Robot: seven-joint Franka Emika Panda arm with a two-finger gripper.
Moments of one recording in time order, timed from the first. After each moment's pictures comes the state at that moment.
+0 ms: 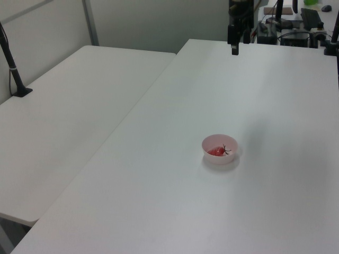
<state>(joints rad) 0.11 0.16 -0.10 -1.49 -0.04 1.60 0.16</state>
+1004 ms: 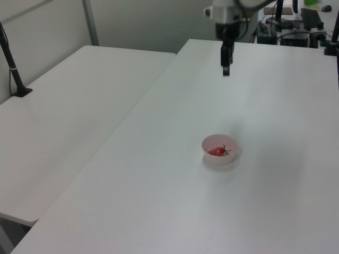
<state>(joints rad) 0.16 0.29 -0.07 -1.50 -0.01 1.72 -0.15</state>
